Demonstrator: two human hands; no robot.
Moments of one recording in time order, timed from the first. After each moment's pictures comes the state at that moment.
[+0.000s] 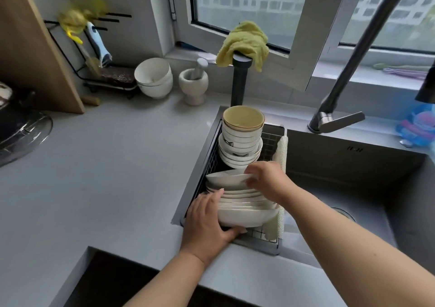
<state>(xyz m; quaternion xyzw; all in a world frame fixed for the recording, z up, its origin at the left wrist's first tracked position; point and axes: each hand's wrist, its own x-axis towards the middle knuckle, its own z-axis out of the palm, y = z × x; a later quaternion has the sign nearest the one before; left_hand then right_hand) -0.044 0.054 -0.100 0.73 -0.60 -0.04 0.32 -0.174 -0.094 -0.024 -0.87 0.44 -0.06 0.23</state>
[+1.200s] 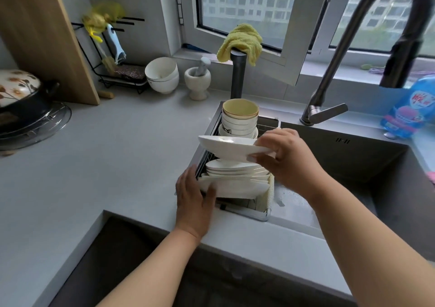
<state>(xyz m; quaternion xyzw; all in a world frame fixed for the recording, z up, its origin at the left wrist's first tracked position) -0.060 0.103 -0.057 0.75 -0.44 -0.17 0.46 -0.225 -0.010 0.069 -0.89 0.29 -0.31 0.15</state>
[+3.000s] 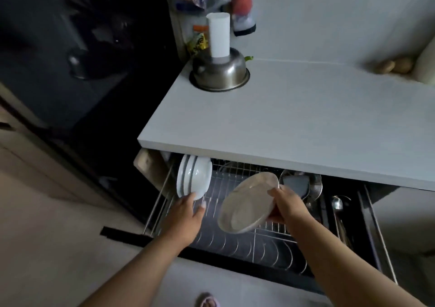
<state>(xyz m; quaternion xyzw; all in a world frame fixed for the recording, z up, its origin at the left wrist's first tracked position) -0.211 1.090 -0.097 0.92 0.22 -0.05 0.31 -0.107 0.869 -0.071 -0.74 0.16 0.26 0.59</state>
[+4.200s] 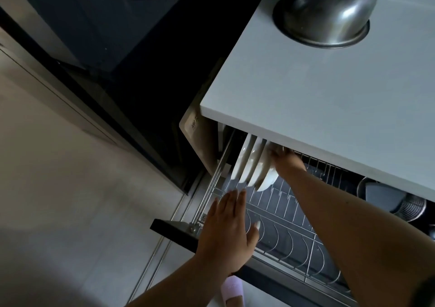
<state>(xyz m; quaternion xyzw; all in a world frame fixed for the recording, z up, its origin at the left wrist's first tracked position) -0.226 1.161 -0.160 0.96 0.14 -0.08 0.21 0.004 1.085 -0.193 -0.93 -0.04 0.29 0.20</state>
